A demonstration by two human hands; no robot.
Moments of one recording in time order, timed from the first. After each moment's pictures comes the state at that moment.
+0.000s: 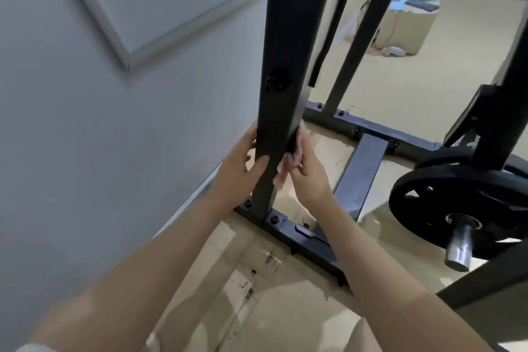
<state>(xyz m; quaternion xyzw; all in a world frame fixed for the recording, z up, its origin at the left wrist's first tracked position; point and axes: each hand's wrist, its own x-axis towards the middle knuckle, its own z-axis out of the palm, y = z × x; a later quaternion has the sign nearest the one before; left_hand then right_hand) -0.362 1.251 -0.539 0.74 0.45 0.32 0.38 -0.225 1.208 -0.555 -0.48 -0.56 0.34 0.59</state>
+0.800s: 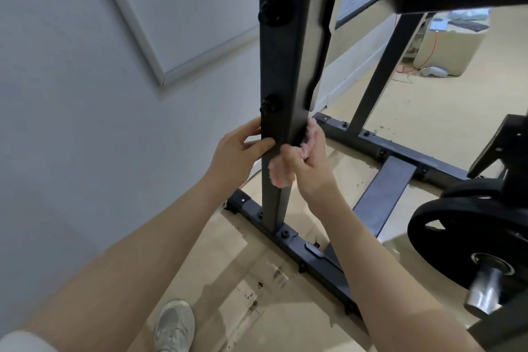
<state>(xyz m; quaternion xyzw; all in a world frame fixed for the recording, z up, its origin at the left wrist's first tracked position) -0.347 1.245 -0.475 0.67 0.50 0.39 0.39 -0.214 1.219 -0.516 -0.37 -0.51 0.42 0.65</state>
